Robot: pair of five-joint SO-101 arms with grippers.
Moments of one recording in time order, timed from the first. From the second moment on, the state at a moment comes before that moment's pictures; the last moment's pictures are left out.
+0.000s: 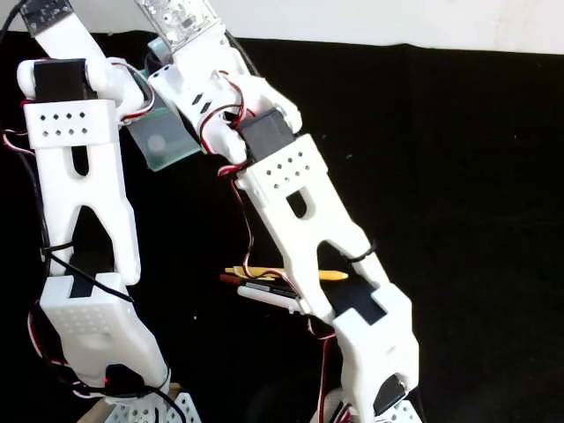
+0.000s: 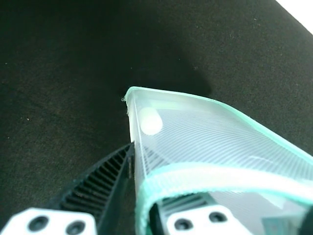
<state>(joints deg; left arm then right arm) -13.4 25.5 -50.2 100.9 29.2 -41.1 23.1 -48.0 49.0 10.0</state>
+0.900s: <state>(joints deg) -13.4 25.5 -50.2 100.8 29.1 -41.1 23.9 -49.6 56.7 9.6</state>
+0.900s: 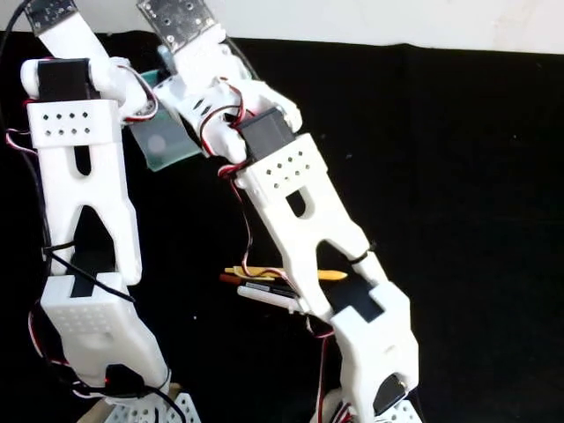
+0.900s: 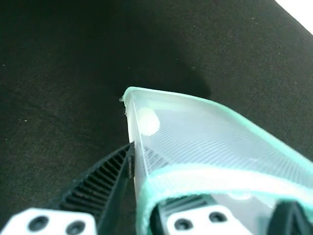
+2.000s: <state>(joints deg) -14.0 25.5 -50.2 100.8 29.1 -41.7 24.0 -68.6 69.2 9.7</state>
